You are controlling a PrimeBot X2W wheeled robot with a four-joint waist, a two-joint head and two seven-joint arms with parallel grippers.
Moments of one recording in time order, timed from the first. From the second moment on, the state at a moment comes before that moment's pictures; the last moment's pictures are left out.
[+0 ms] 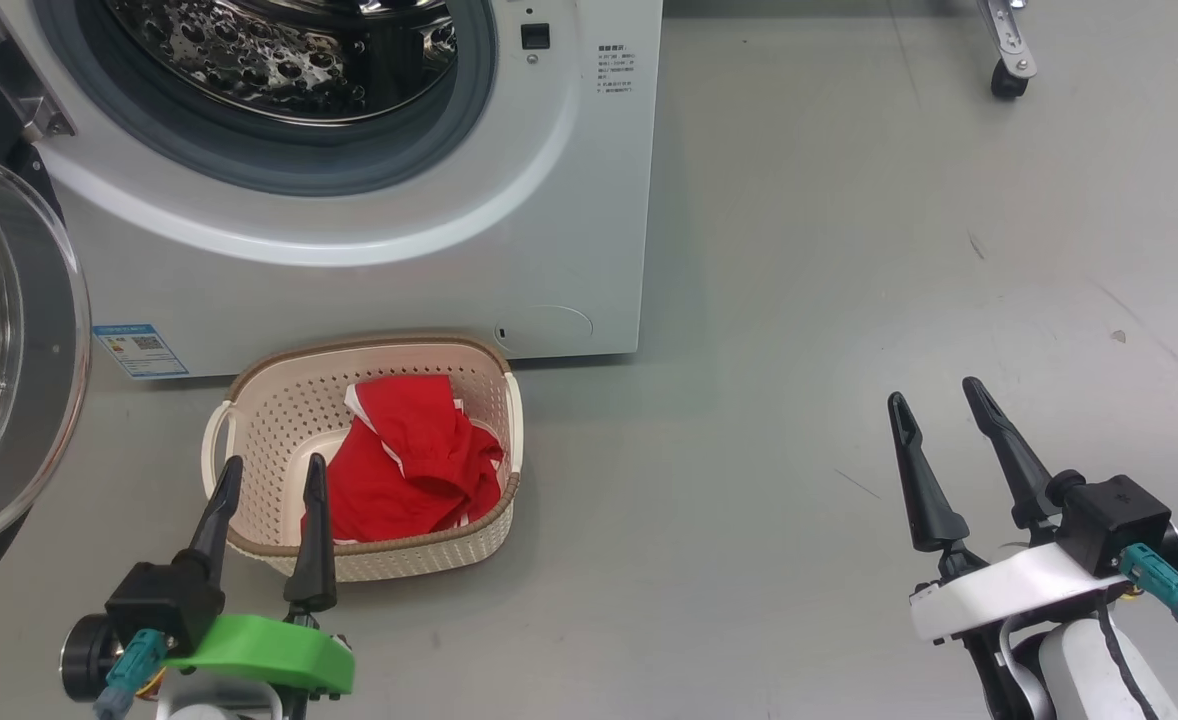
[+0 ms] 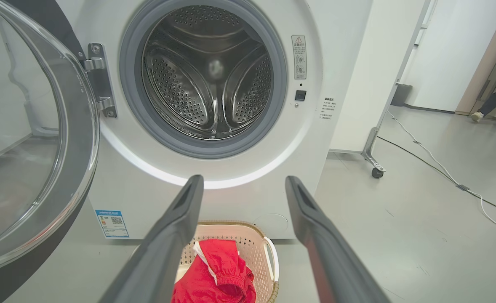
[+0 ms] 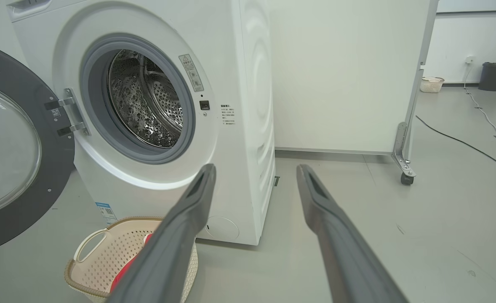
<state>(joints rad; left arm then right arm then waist) -0.05 0.04 -0.12 0.18 -0.33 0.00 -0.25 -0.05 -0.10 0.15 0.12 0.30 0.12 -0.25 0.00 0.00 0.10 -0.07</state>
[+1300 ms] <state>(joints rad) -0.05 0.04 -0.12 0.18 -0.33 0.01 -0.25 -0.05 -0.10 0.15 0.12 0.30 0.12 -0.25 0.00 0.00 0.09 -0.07</state>
